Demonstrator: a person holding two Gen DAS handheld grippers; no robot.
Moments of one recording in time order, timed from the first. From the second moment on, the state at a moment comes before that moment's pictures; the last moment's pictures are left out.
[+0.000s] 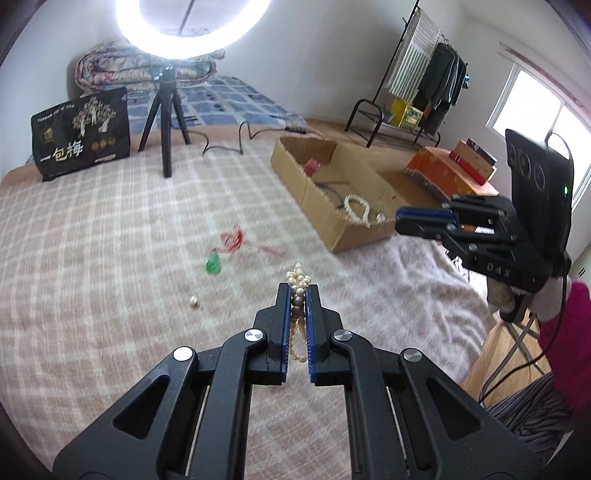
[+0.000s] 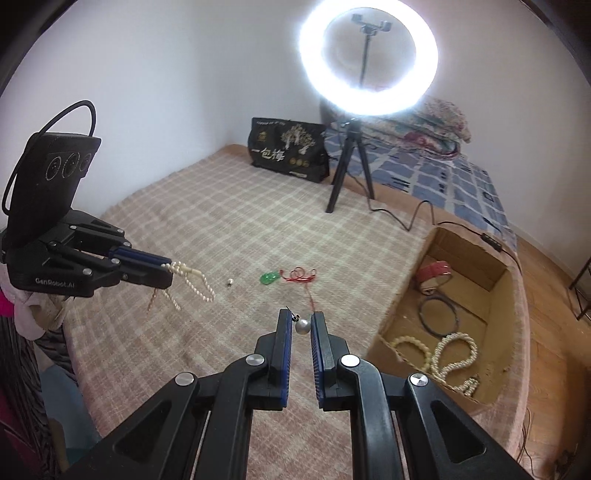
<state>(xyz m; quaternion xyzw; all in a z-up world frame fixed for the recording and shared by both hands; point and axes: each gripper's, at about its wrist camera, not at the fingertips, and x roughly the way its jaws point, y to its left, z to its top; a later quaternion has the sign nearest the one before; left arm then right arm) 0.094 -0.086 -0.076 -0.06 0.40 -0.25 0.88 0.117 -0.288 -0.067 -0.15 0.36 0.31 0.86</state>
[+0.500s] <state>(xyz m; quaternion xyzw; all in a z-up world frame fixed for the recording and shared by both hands) 0.142 -0.141 -0.052 -0.05 0.37 -0.28 0.89 0.132 -0.353 -0.049 -0.10 0.36 0.24 0.90</state>
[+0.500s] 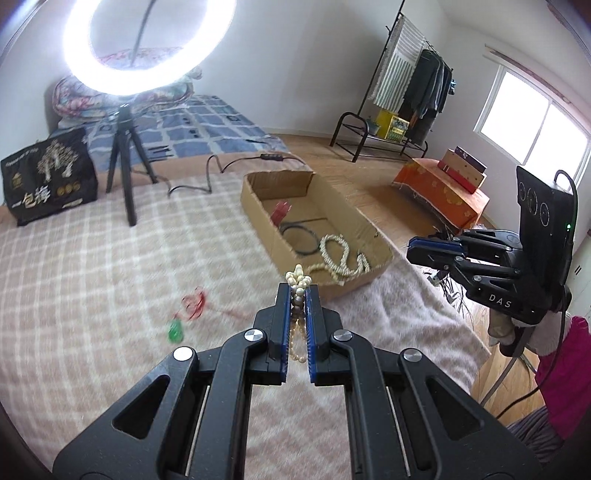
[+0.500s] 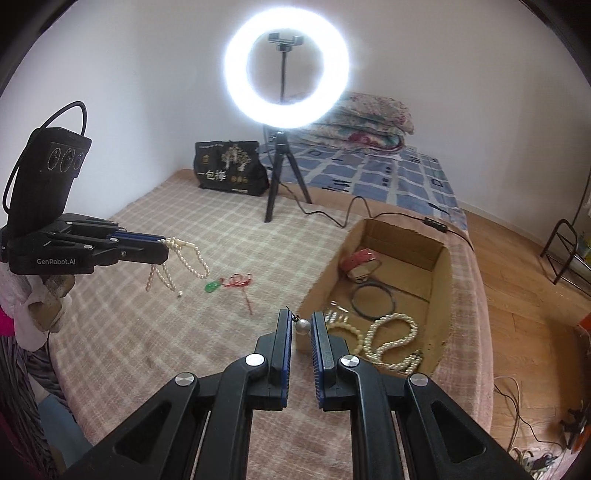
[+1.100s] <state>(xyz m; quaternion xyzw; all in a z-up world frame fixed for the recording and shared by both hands) 0.198 -0.225 -0.068 -0.02 0.37 -0.29 0.88 0.218 -0.393 -0.057 -0.07 0.36 0.19 0.91</state>
